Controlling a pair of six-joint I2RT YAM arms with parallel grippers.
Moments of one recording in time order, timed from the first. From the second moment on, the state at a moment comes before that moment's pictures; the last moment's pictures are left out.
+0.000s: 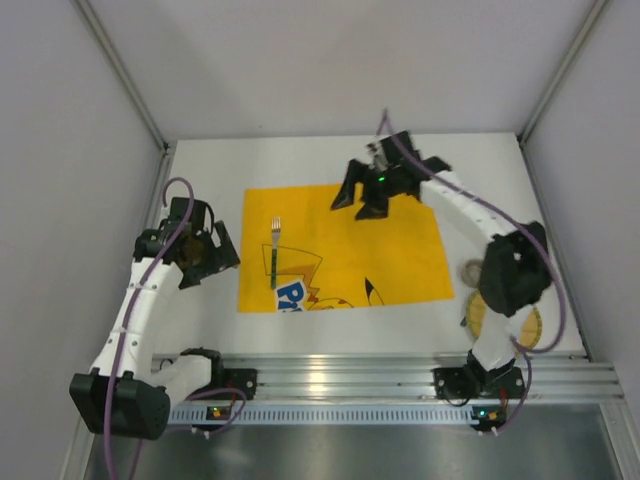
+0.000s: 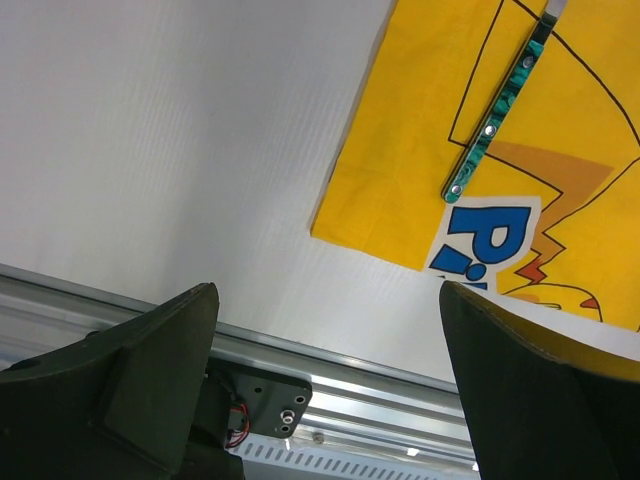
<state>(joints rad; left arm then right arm) -0.10 1.08 1.07 -1.11 -0.11 -0.52 0.58 1.99 1.68 -0.63 -0.51 0.70</state>
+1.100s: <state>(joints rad) -0.10 1.07 1.00 -1.04 -0.09 -0.49 -0.35 1.54 0.96 -0.88 -0.08 0.48</state>
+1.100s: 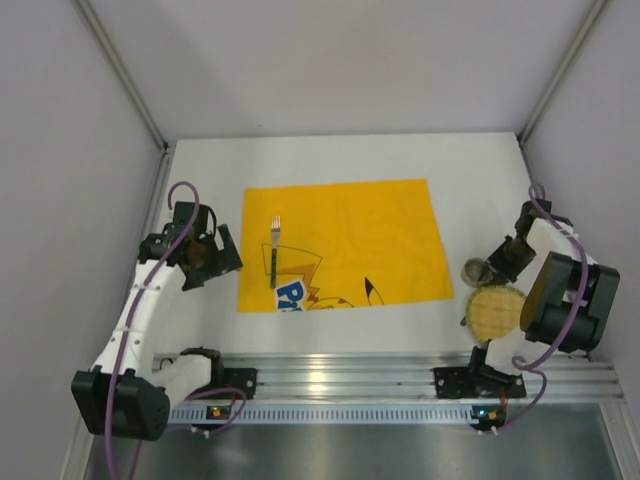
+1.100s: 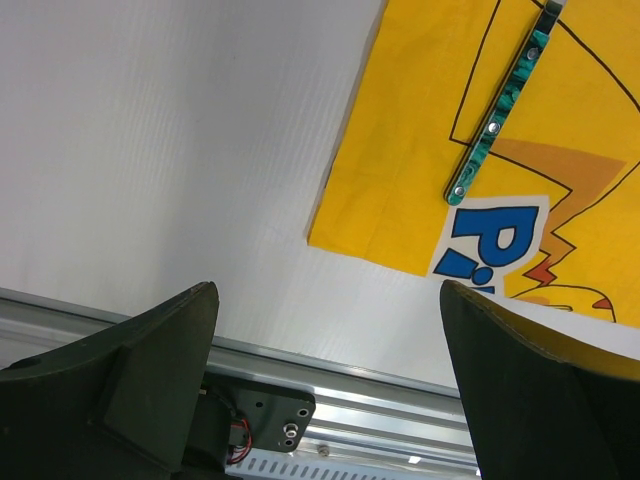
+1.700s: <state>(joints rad) -0.10 1.10 1.00 -1.03 -0.09 -0.49 -0.12 1.57 1.36 -0.89 -0.10 0.57</state>
